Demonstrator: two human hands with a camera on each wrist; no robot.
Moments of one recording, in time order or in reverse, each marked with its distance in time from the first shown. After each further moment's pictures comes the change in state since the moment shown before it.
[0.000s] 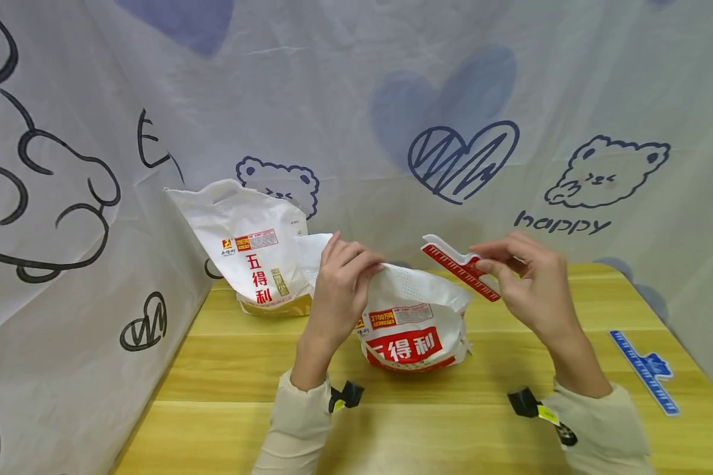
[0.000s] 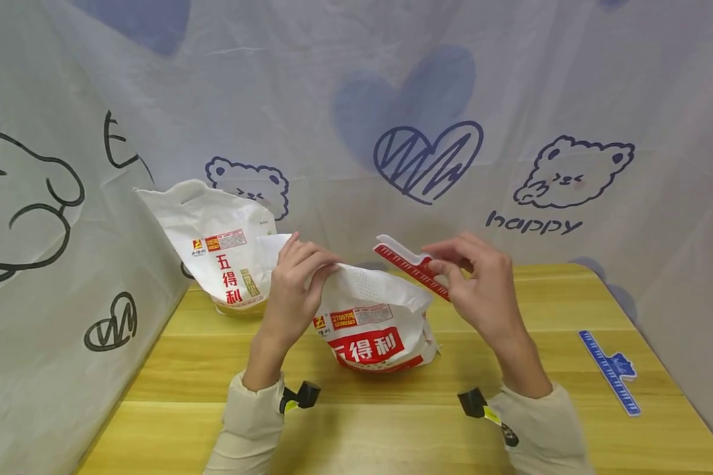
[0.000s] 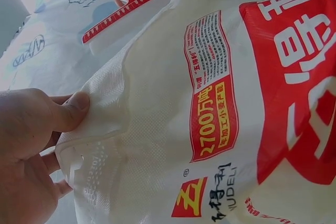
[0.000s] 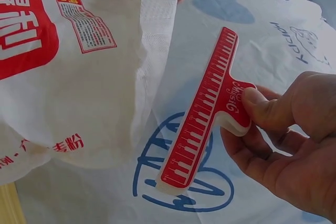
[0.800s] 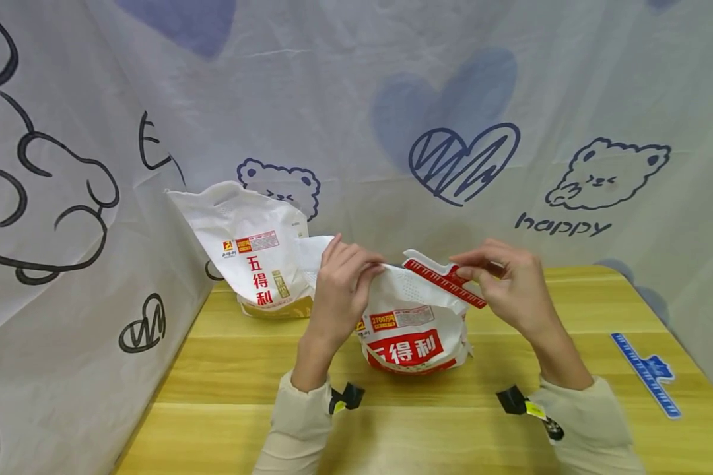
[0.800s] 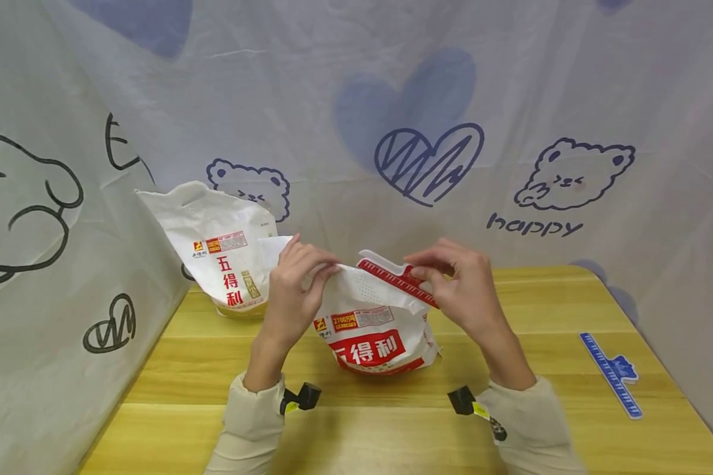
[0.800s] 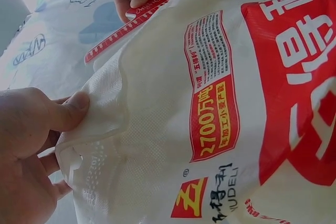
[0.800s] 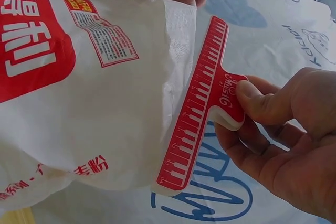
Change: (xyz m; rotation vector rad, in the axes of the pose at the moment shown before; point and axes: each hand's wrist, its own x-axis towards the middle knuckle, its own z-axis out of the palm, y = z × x) left_hand 0.000 -0.002 0.000 -0.059 0.036 0.004; right_hand 0.005 0.006 0.018 0.089 -0.098 -0.020
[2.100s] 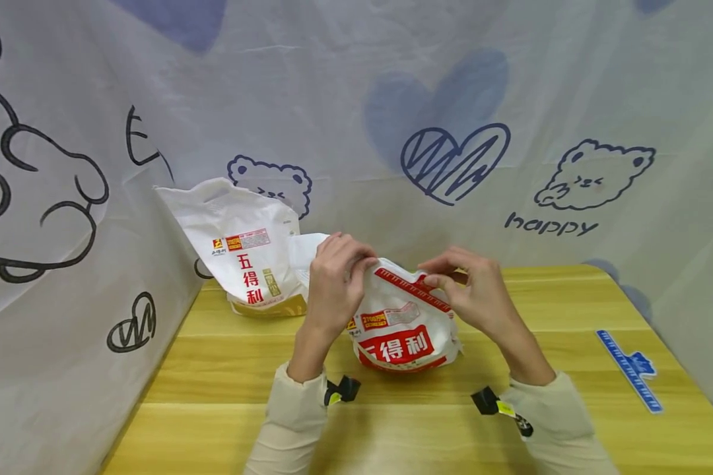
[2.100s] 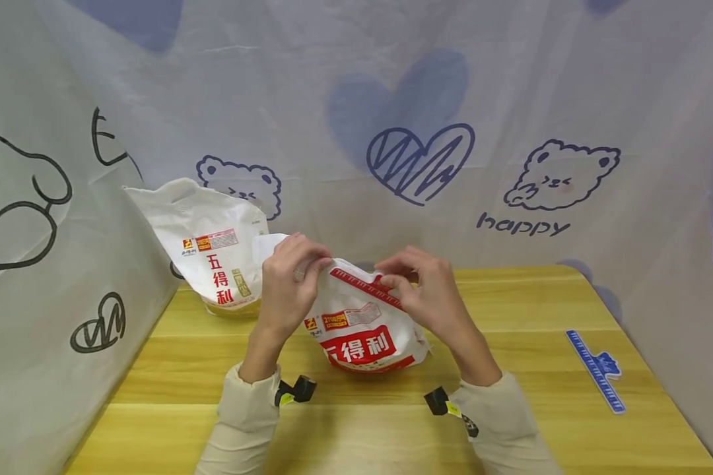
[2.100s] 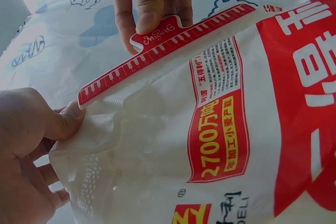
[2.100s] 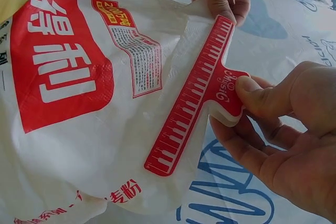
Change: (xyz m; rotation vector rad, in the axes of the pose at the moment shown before) left_hand 0.011 0.004 0.007 -0.024 0.071 -0.011; right_hand 0.001 0.002 0.025 0.053 -0.122 0.063
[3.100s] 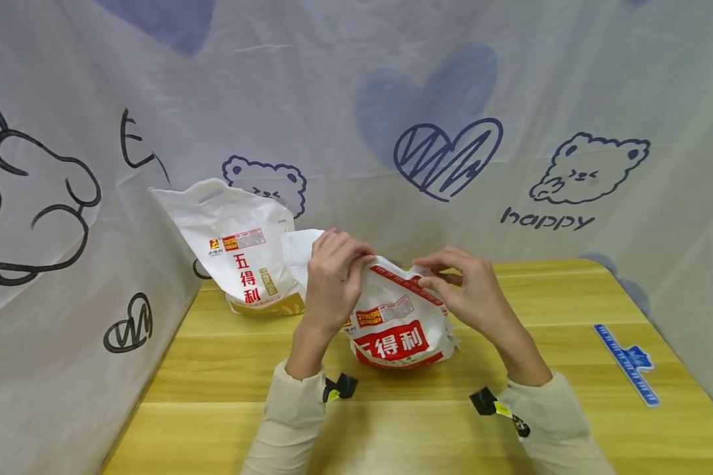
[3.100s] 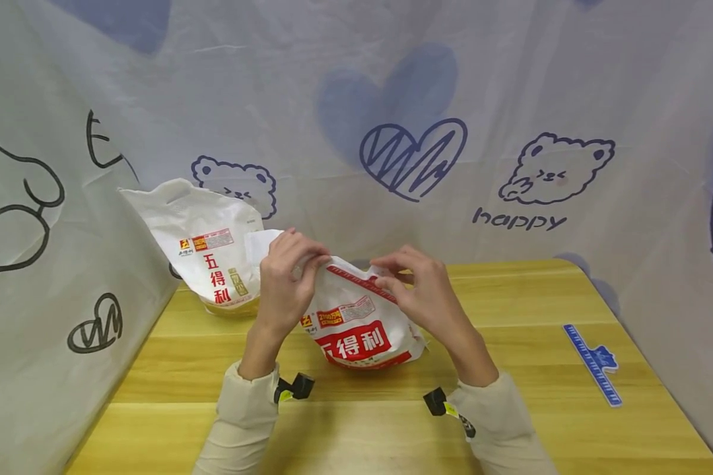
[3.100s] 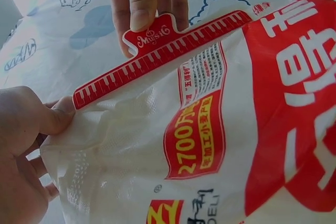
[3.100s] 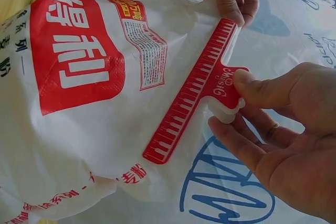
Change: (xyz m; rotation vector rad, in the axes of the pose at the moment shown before) left_hand -0.001 0.000 0.005 0.025 0.001 0.044; right_hand -0.005 0.005 -0.001 0.024 -0.033 0.043
